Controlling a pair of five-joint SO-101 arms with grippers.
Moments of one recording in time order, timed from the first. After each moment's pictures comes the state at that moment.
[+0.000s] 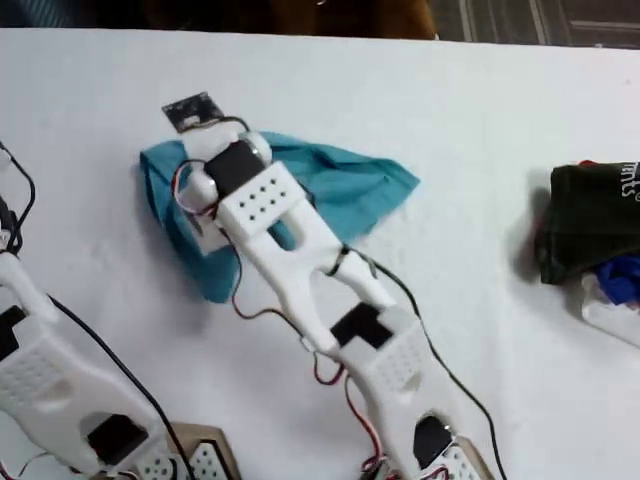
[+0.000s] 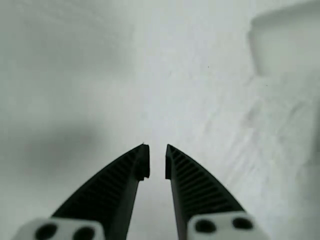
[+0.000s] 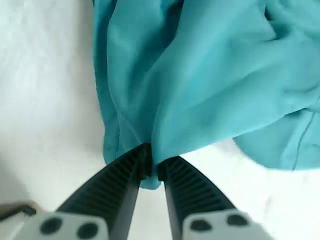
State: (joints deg) left arm -49.6 22.4 -19.4 85.1 -17.7; right arm -45.4 31.1 -44.9 100.0 -10.9
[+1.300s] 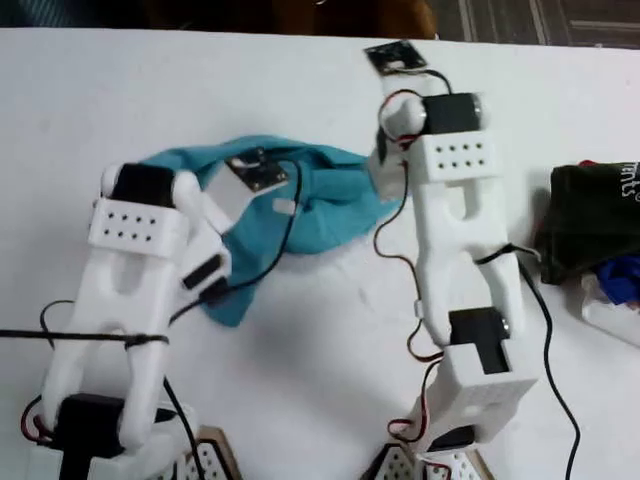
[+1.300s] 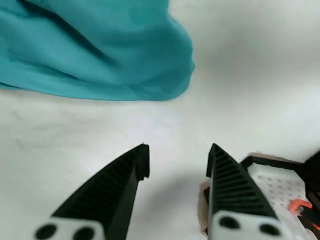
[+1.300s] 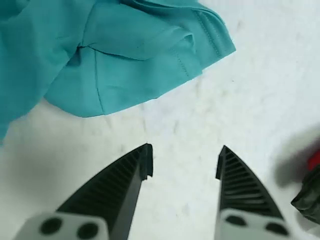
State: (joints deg) left arm 0.6 -16.9 15.4 101.4 -37.4; right arm -9.2 11.7 -26.6 100.1 12.1
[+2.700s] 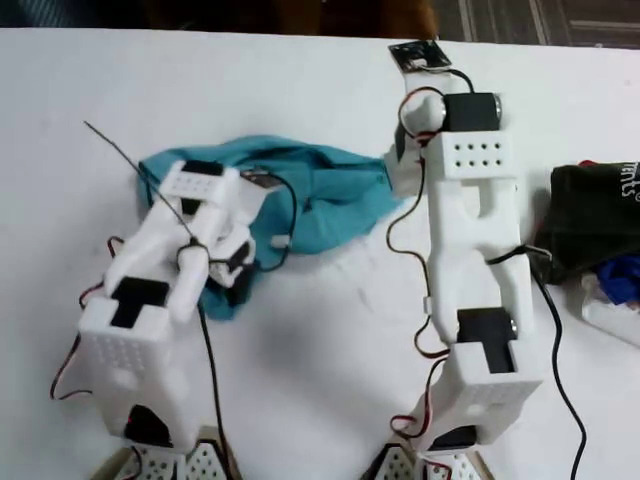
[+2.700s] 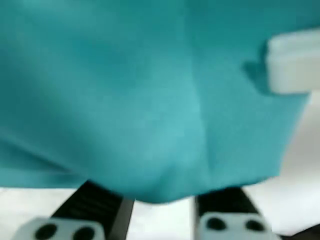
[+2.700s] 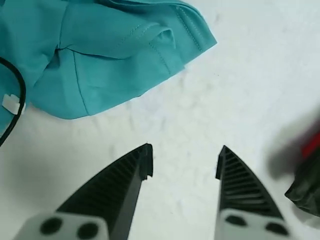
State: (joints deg) left arm 0.9 22.9 8.1 82.2 -20.1; right arm -6.1 11.7 -26.6 100.1 12.1
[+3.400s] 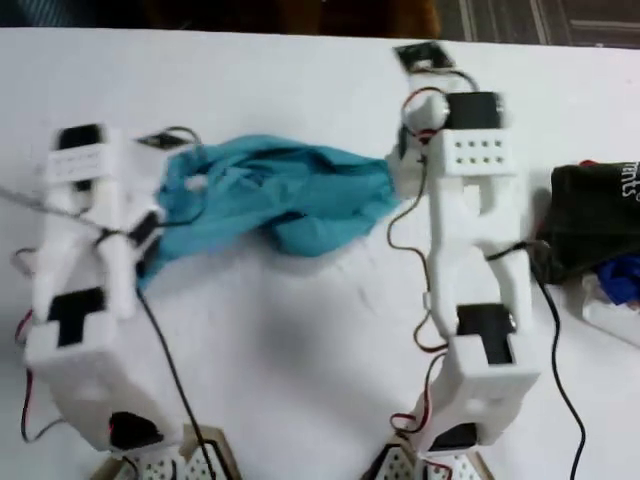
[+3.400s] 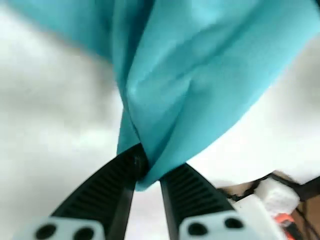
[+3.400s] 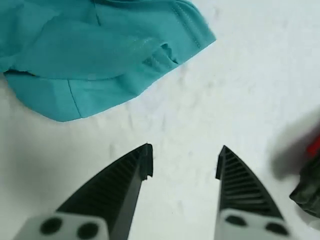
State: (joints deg) left arm -22.9 14.1 -3.6 101.2 -37.8; right arm -7.3 16.0 -26.6 99.9 12.1
